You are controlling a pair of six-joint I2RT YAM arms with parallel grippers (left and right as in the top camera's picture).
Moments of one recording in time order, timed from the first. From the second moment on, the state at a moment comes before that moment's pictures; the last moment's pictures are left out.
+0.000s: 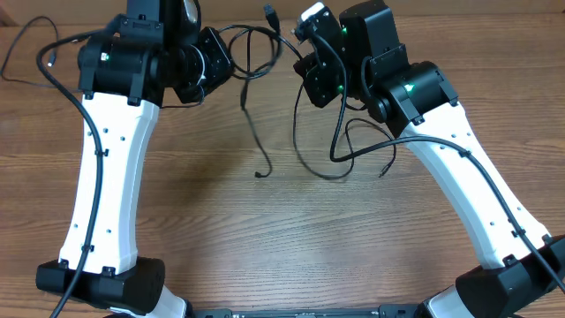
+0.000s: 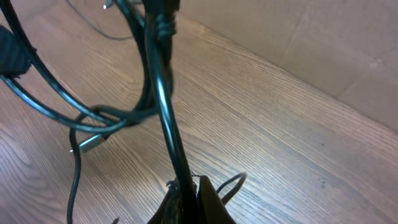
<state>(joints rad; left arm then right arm) -0.18 1.74 2.09 -1.27 0.29 -0.76 0.46 1.71 1.78 -0.76 -0.25 -0.12</state>
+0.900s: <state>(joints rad) -0.21 1.93 2.09 -1.33 0.23 -0.55 0.15 1.40 1.78 -0.78 -0.16 0.27</state>
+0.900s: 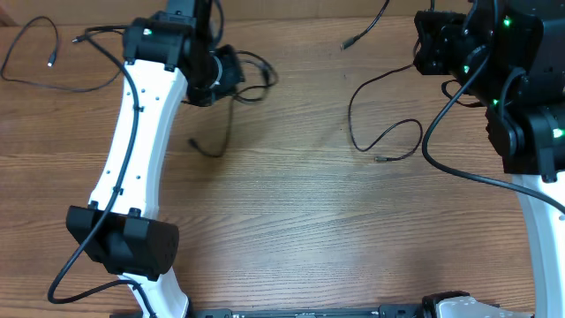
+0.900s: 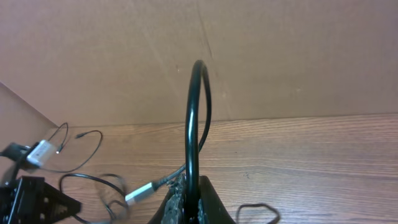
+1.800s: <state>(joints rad) -0.33 1.93 2.09 -1.39 0.42 -0.28 0.15 1.40 1.78 -0.79 -0.17 0.35</state>
